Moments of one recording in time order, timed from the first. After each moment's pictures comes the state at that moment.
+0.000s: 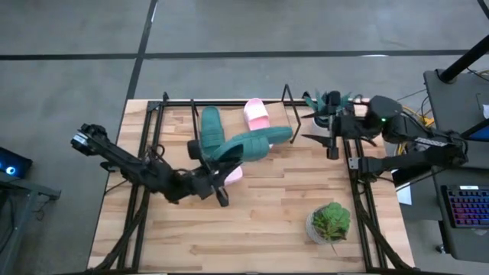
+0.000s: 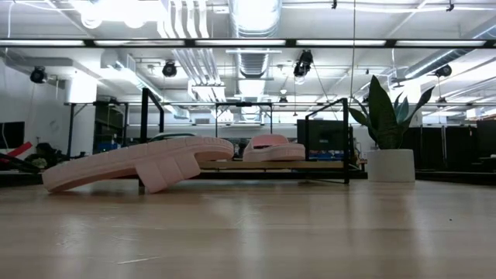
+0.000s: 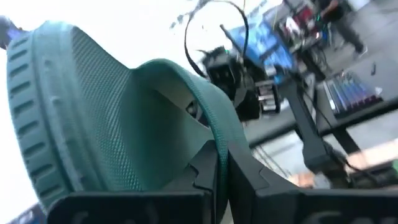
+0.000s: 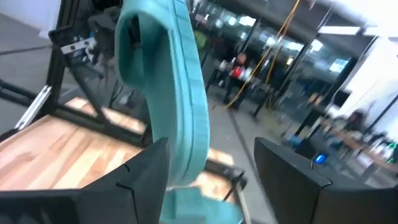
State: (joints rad) left arm -0.49 1.37 1.15 0.64 -0.83 0.93; right arm -0.11 0.83 1.05 -0.21 -0.11 -0.44
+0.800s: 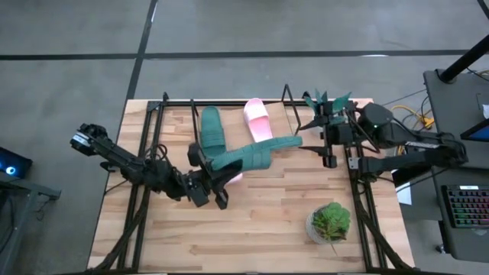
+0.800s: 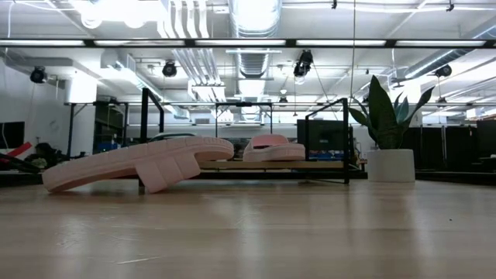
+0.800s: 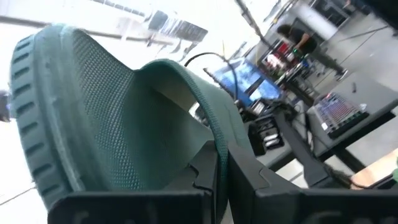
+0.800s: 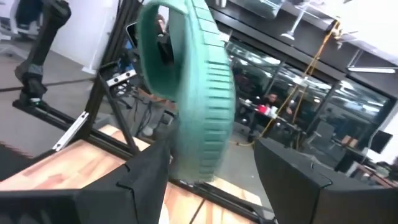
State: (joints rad) left arm -0.46 1.36 1.05 0.80 -0.60 1.11; right arm -0.11 0.85 0.90 0.04 -0.30 -0.42
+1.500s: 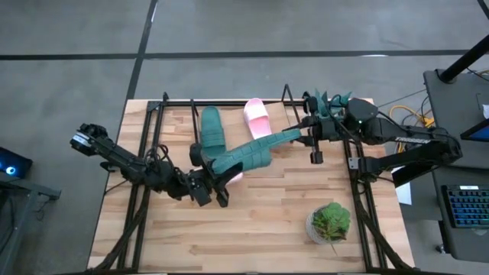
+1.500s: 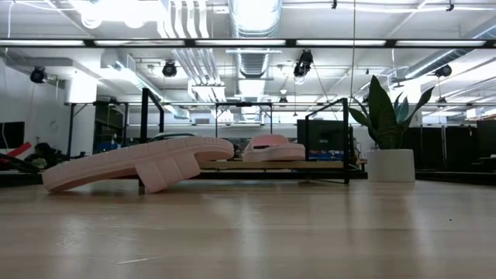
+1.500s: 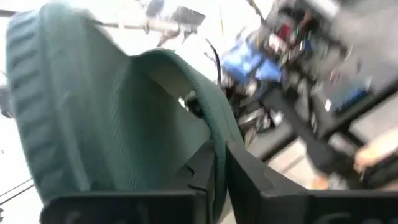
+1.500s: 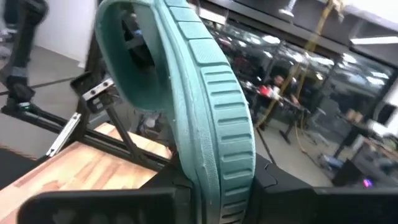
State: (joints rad) left arm -0.45 1.36 1.03 0.79 -0.65 1.13; right arm -0.11 1.00 1.03 0.01 -0.24 -0.34
